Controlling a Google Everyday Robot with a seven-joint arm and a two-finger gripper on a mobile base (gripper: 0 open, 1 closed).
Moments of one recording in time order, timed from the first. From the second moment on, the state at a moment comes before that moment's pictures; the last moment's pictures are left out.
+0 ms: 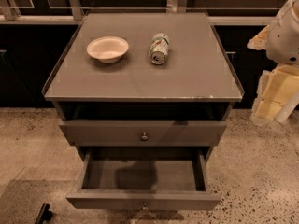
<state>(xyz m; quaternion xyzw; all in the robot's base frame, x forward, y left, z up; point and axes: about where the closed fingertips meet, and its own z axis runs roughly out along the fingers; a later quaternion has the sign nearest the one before) 0.438 -0.217 0.976 -0.60 0.78 -0.03 0.16</state>
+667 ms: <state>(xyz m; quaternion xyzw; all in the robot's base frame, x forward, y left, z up) 0.435 -0.217 0.973 -0.60 0.78 -0.03 0.17</state>
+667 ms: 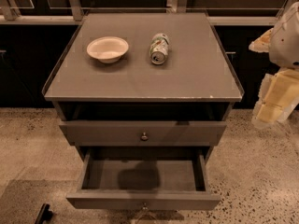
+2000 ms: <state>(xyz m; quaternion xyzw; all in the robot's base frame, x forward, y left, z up) 0.341 -0.227 0.680 -0.43 0.85 0.18 0.26</state>
